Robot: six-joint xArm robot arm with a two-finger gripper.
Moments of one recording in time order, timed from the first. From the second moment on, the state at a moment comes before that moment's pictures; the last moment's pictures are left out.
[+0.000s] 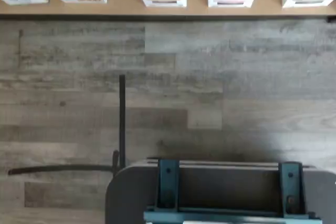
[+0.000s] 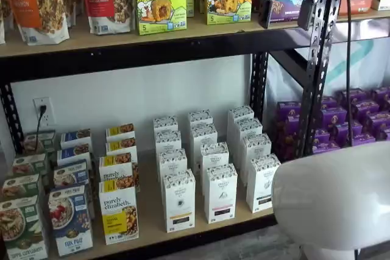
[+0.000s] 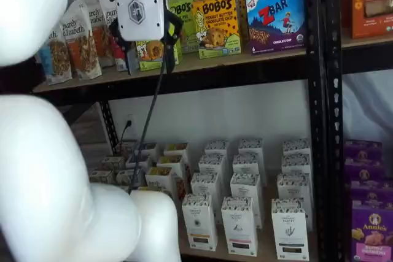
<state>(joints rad) -0.03 -0.85 -1.08 0.13 1.90 0.02</state>
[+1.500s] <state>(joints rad) 0.20 -0.88 -0.58 0.04 1.34 0.20</state>
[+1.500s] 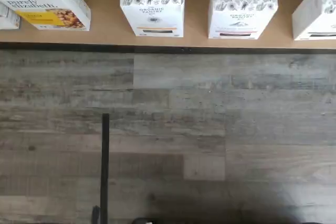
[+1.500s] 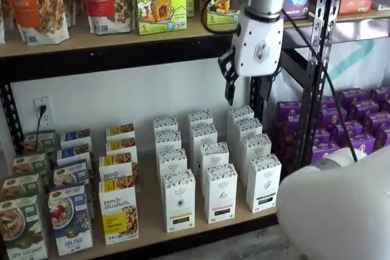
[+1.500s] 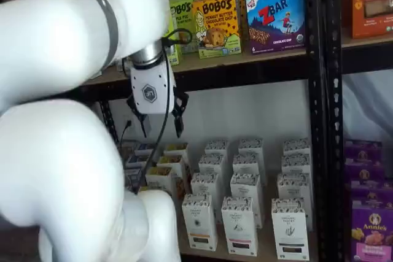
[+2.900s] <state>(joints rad) 0.32 -0.49 -0.46 0.01 0.79 0.32</state>
